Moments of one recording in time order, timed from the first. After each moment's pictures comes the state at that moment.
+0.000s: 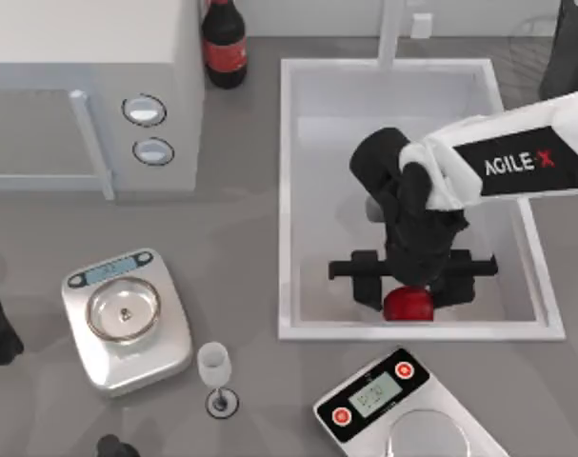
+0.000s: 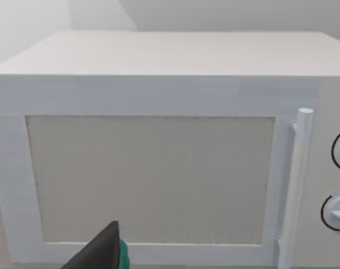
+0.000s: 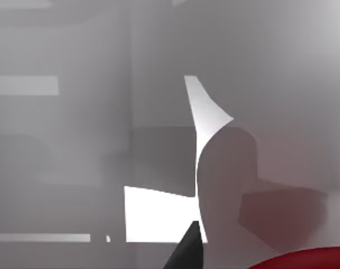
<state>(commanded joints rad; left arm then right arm) 0.00 0.00 0.00 0.00 0.00 0.00 0.52 2.30 1.44 -0.66 0.03 0.53</state>
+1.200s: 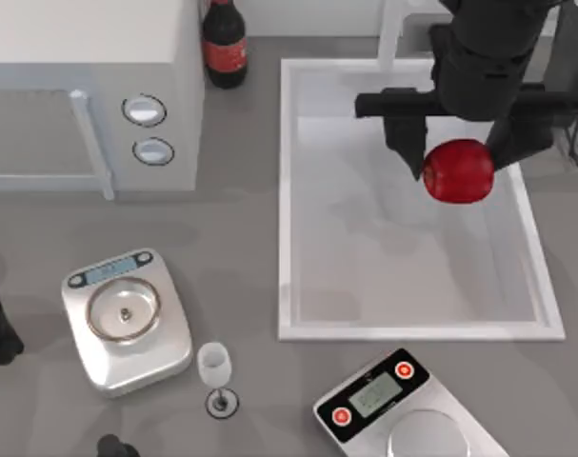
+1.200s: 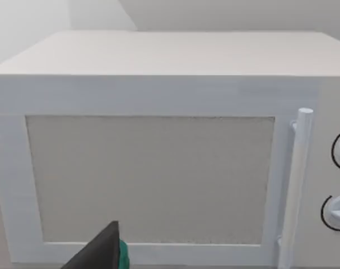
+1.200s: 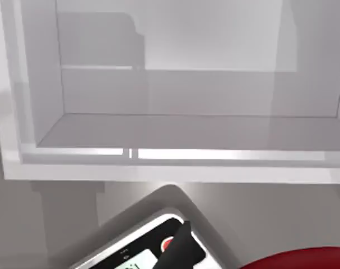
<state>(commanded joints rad) 0.00 0.00 0.00 0.00 0.00 0.00 0.50 2.05 2.00 -1.48 0.03 0.51</state>
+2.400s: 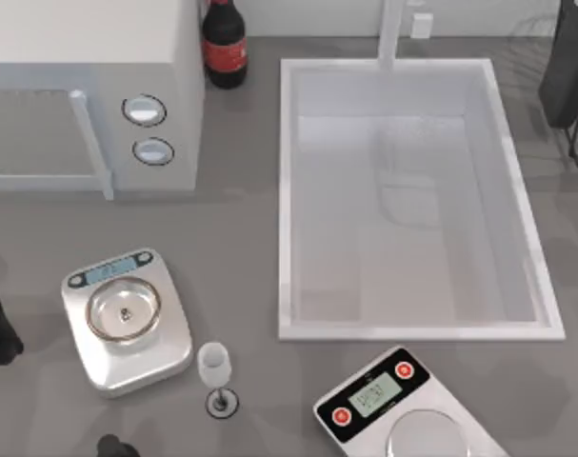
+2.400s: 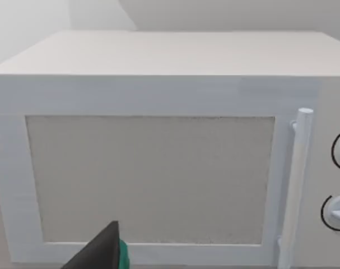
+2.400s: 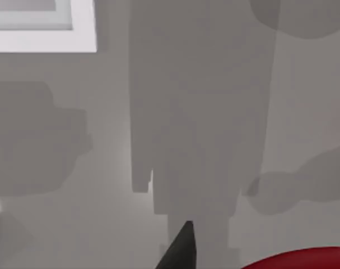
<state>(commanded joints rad) 0.00 0.00 0.00 0.00 0.00 0.00 -0.06 1.54 1.30 -1.34 0.00 -0.05</state>
